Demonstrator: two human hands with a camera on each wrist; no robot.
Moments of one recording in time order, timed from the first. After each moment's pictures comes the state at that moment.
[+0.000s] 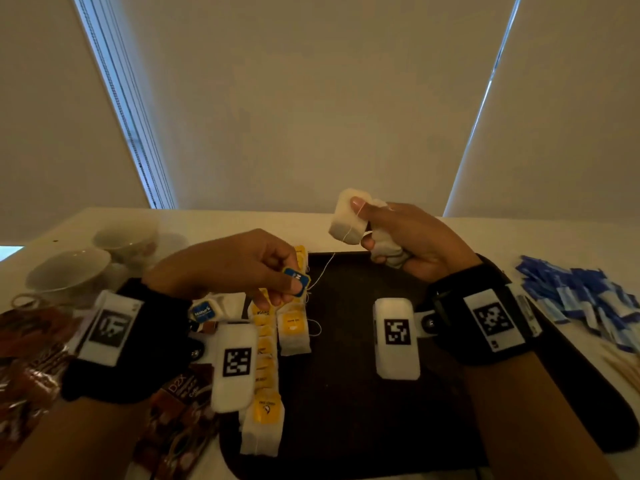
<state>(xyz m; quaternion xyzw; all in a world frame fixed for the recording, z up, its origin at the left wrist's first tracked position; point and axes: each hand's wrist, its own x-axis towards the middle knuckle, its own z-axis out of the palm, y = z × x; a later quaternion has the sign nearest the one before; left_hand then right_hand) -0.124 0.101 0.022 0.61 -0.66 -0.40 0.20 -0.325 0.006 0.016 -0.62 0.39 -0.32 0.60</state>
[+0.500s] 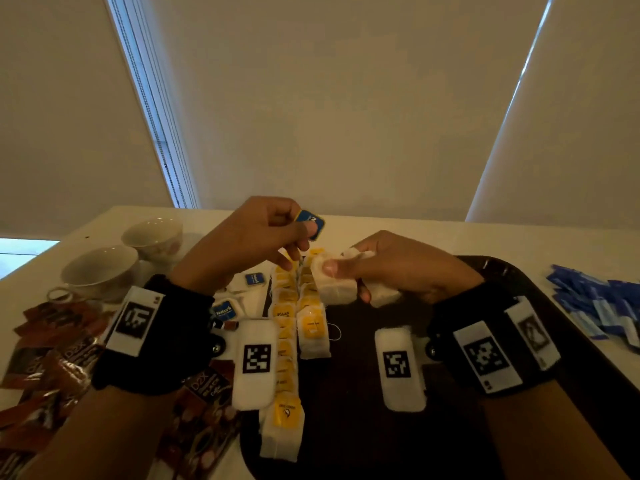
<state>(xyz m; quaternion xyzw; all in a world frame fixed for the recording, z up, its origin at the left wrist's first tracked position) -0.122 0.097 0.028 0.61 -0.58 -0.30 0.44 -0.301 0.032 0.013 -0.79 0.35 -0.13 0.48</state>
